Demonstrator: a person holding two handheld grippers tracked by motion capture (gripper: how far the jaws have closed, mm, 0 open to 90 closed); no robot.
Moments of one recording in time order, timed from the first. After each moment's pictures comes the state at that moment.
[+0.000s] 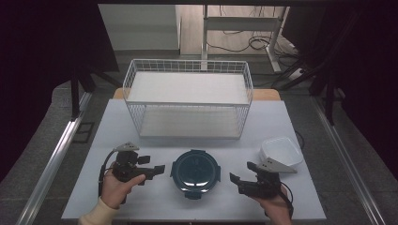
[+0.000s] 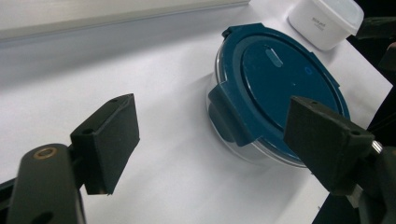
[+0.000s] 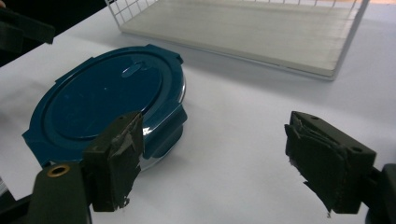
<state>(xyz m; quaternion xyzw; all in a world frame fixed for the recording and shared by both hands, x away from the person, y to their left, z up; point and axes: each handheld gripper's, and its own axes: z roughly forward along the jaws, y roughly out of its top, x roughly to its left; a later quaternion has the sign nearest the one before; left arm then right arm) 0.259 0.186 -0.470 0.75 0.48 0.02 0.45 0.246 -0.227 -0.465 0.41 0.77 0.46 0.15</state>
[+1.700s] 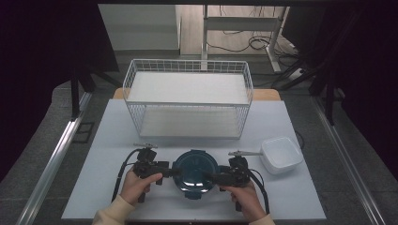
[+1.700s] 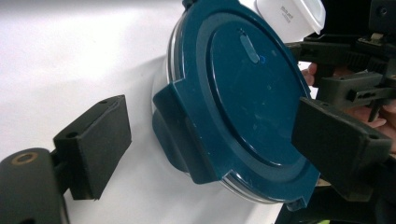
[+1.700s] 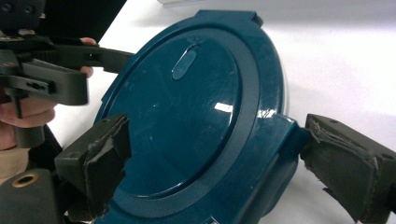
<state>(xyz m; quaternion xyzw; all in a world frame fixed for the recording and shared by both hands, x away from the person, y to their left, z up) 0.290 0.148 -0.507 0.73 0.49 -0.14 0.46 0.286 -0.161 -0.495 0.49 0.75 0.44 -0.06</state>
